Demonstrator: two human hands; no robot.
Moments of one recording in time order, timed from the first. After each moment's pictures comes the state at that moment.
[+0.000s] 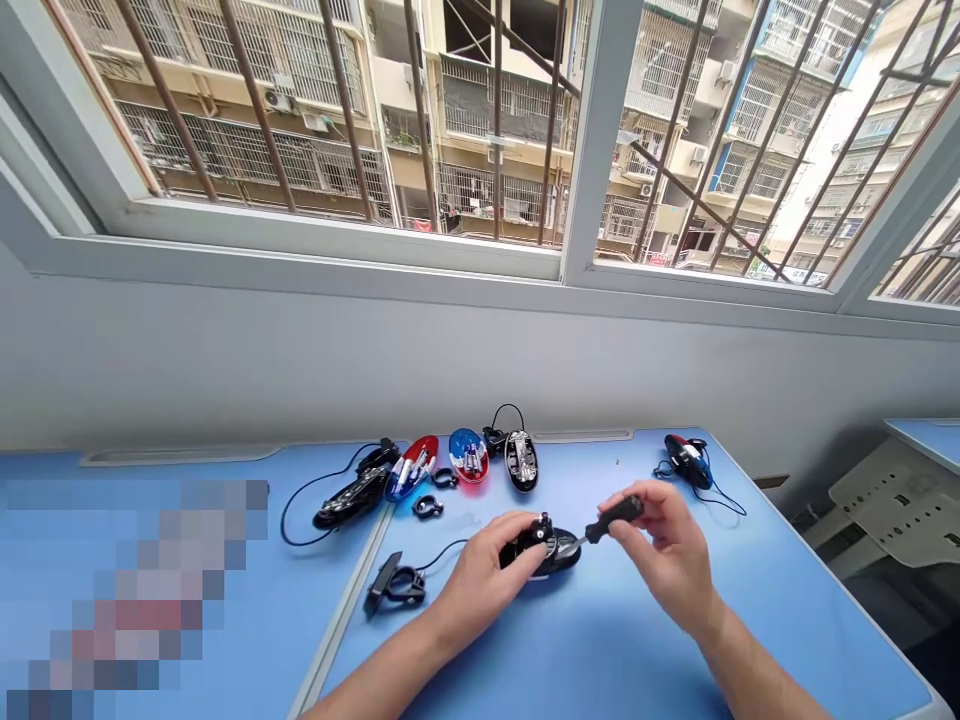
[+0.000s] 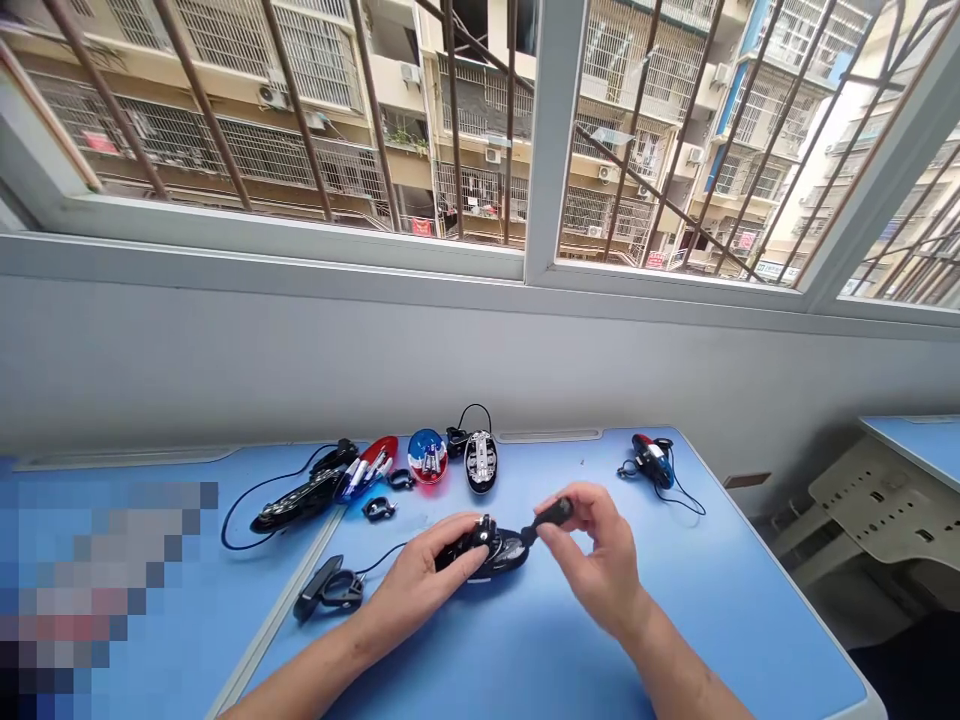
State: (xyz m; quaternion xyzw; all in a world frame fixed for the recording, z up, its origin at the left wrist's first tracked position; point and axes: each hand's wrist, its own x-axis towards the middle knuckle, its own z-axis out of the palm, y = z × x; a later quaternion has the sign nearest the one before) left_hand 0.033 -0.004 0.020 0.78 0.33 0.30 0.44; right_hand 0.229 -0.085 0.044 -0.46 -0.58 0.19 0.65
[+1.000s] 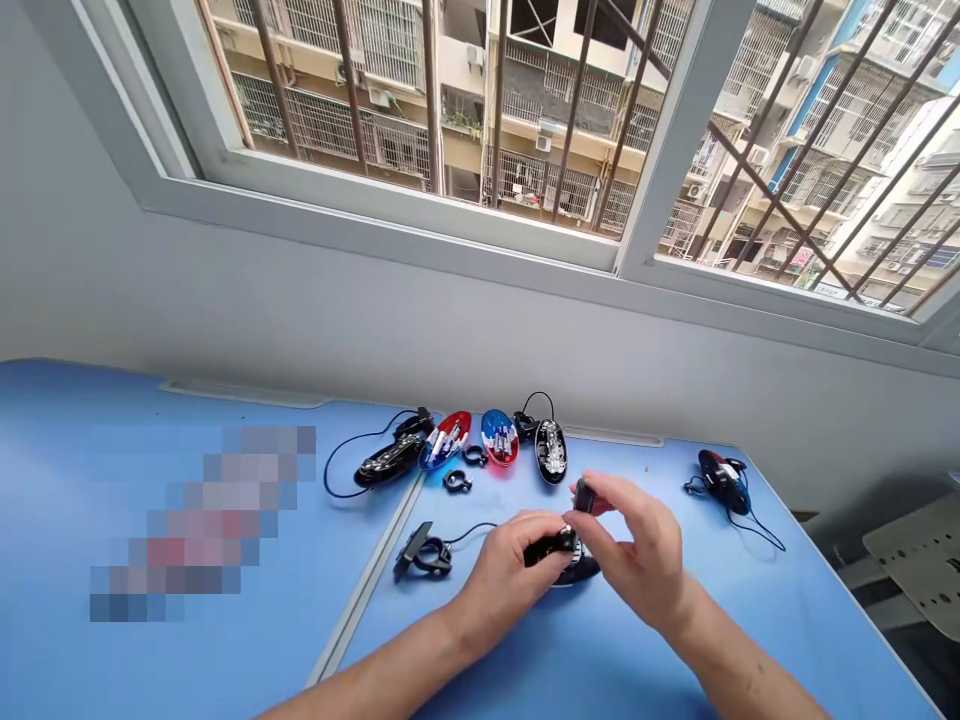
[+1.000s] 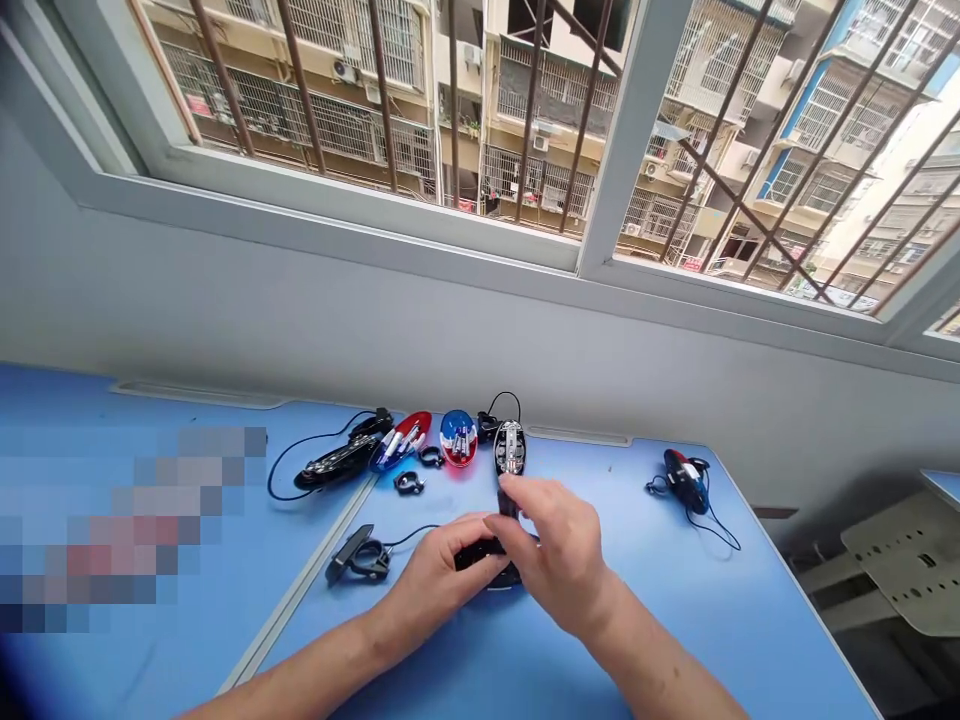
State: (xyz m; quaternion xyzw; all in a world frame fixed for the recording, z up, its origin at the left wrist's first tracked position) left_hand 0.033 -0.016 0.025 0.73 0.33 0.37 0.47; right_hand 0.181 -0.045 0.063 -0.36 -0.75 -0.07 0.54
